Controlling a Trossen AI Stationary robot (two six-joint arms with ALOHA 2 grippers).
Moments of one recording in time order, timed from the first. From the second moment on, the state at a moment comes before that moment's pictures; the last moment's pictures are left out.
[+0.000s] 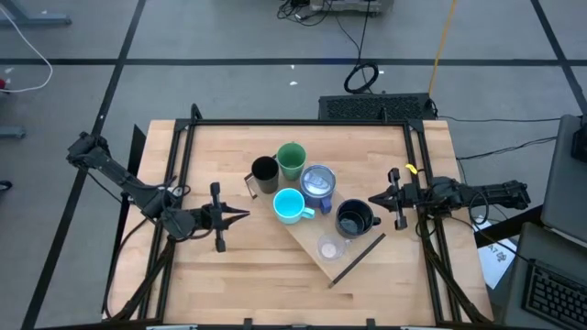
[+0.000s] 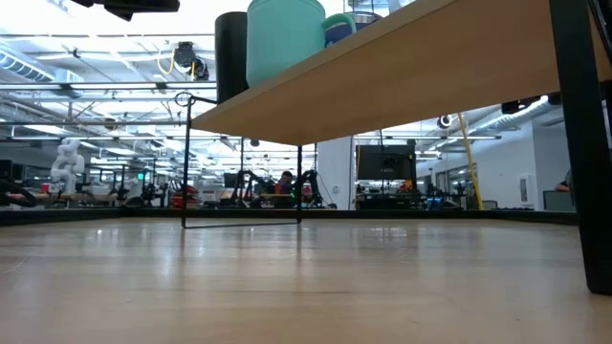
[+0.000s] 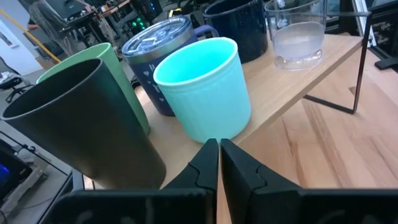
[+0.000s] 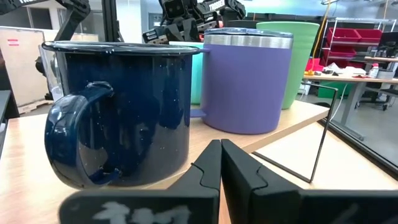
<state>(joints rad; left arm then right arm) -0.60 0.97 0.65 -0.07 -0.76 0.03 0.10 0.01 0.02 0.02 0.05 -0.04</state>
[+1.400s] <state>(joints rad) -0.51 0.62 0.17 0.39 -0.40 0.15 0.10 0.01 0.02 0.02 0.05 -0.04</state>
